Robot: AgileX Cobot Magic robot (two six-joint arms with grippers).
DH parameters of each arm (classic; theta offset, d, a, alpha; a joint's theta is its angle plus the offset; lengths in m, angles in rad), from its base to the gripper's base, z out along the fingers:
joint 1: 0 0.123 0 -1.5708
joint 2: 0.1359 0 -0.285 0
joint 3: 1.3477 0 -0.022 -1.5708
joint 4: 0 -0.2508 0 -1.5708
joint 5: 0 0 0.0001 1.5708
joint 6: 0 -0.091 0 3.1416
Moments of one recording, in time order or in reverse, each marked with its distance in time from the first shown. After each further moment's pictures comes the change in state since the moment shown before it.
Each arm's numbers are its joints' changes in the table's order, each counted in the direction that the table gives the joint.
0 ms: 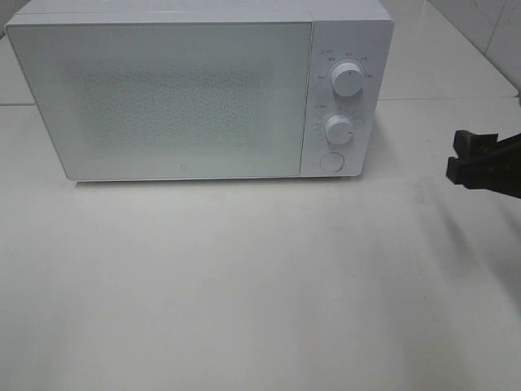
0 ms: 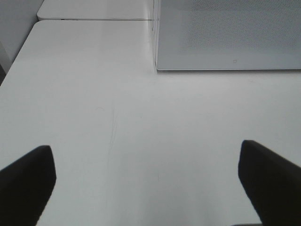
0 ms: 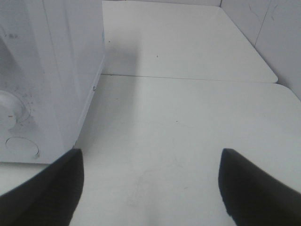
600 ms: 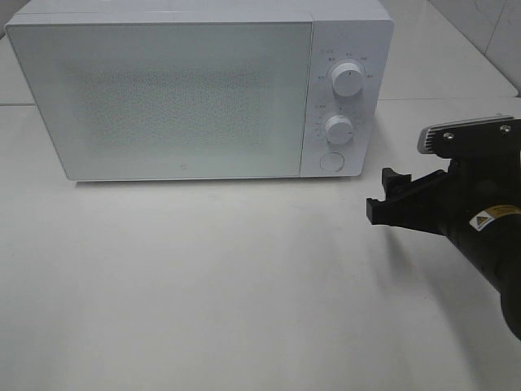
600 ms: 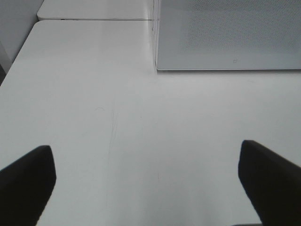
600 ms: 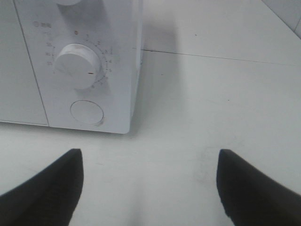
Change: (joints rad) left arm 0.000 0.000 0.000 0.000 0.000 0.000; right arm 0.424 0.250 -0.039 -0.400 0.218 0.086
